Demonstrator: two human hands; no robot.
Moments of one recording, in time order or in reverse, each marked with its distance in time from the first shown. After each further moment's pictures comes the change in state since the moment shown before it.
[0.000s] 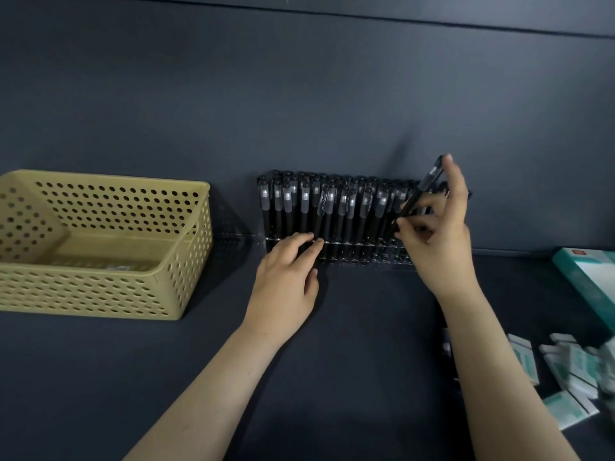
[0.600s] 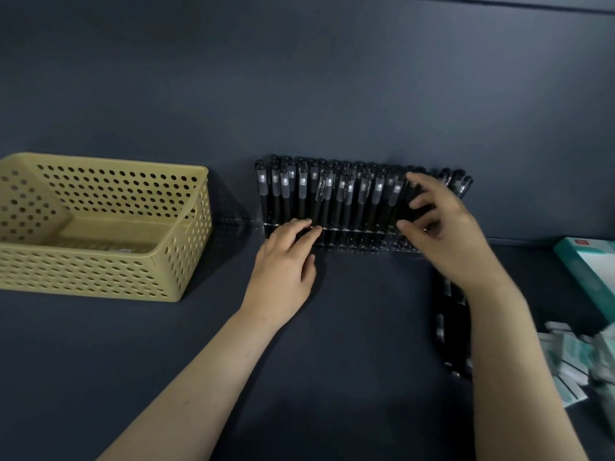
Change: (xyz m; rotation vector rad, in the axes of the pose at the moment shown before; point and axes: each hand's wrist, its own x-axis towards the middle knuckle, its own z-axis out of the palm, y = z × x) left_hand -0.001 0.000 0.005 -0.014 0.029 0.000; right_hand 0.003 0.007 -0.028 -0.135 -0.266 0.149
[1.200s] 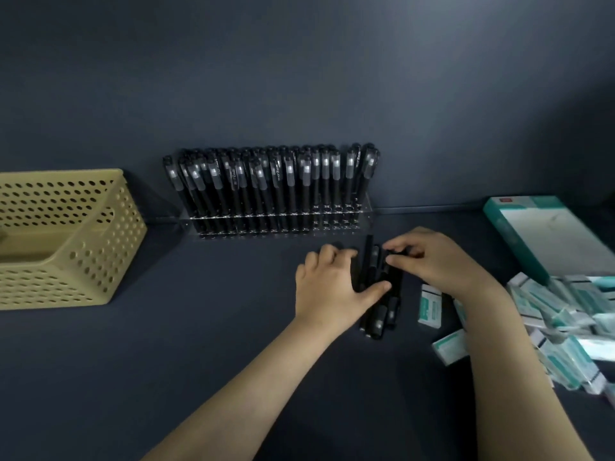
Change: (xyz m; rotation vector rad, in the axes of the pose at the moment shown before) left_hand -0.007 0.150 0.078 0.036 -0.336 -0.143; right_hand -0.056 0.090 -0.066 -0.090 -0.290 0.287
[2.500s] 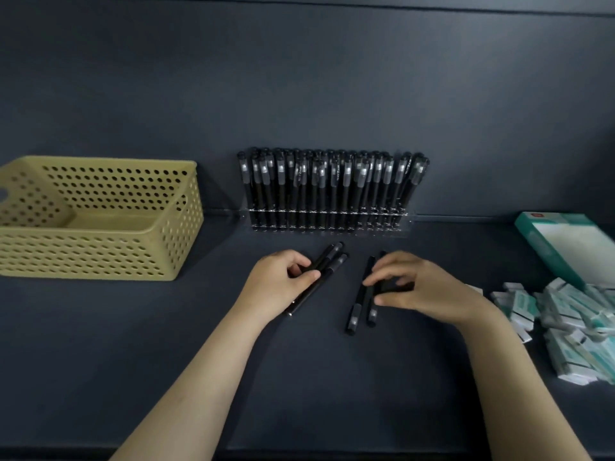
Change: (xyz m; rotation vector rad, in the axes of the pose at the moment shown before) left_hand -0.039 -0.121 -0.077 -0.347 0.035 -0.167; right_hand -0.034 -0.068 0.054 0.097 -0.270 -0.128
